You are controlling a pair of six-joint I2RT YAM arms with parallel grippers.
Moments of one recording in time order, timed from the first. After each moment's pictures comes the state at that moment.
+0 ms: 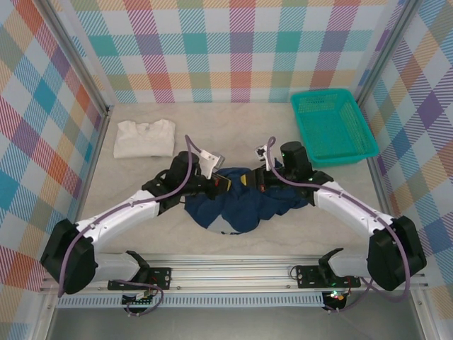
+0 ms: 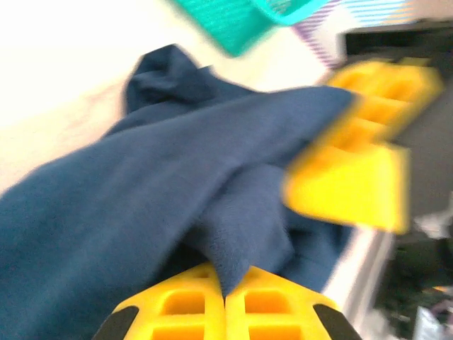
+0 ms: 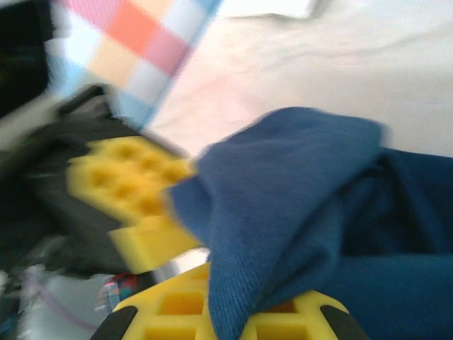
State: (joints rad) left arm -0.65 1.25 0.81 -0.09 0.44 -0.33; right arm 0.52 1.27 0.84 -0.19 -0.63 0.40
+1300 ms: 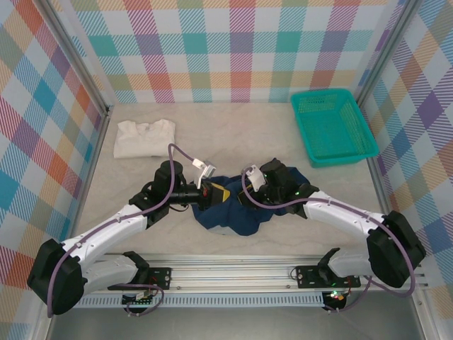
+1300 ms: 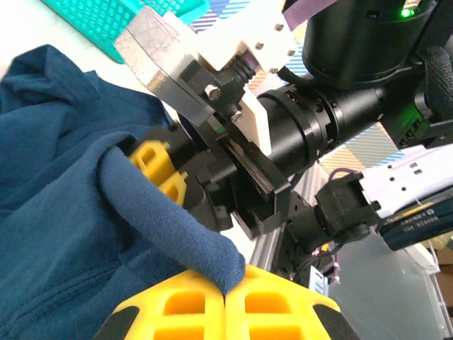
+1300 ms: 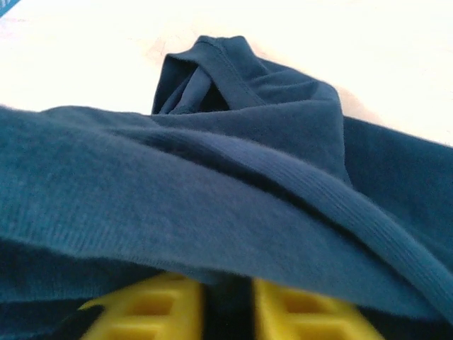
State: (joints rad) left arm -0.63 1.09 0.66 0.04 0.69 -0.40; right arm 0.73 1.30 0.73 -0.16 -0.32 0.09
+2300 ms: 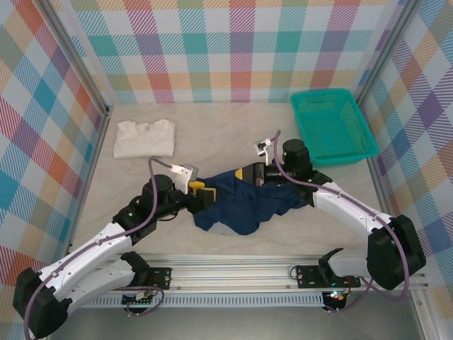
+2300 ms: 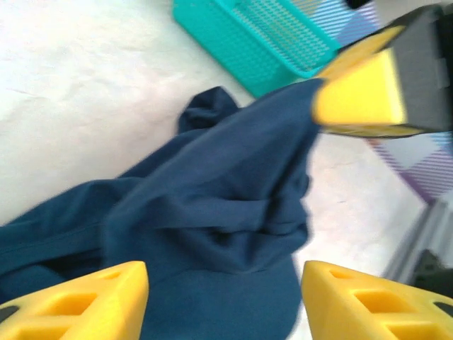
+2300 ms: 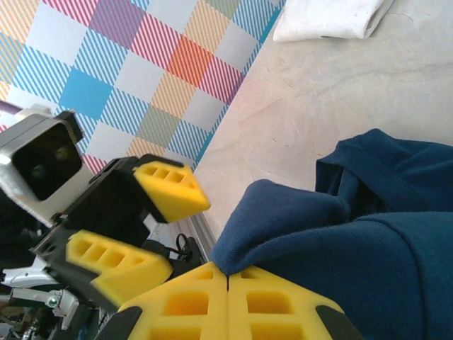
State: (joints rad) left arm -0.70 0.85 0.59 -0.12 0.21 -0.39; right arm 0.53 1.29 0.81 0.08 -0.82 0.68
